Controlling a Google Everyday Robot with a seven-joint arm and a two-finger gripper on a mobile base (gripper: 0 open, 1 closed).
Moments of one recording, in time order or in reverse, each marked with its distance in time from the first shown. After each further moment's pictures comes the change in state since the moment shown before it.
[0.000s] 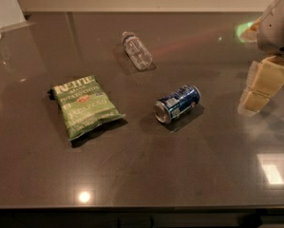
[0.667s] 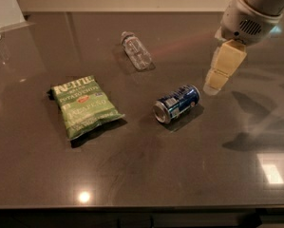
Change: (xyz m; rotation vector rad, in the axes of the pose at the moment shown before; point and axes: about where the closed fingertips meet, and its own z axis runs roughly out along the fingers) arm -0.044 -0.047 0.046 -0.086 -0.030 0.096
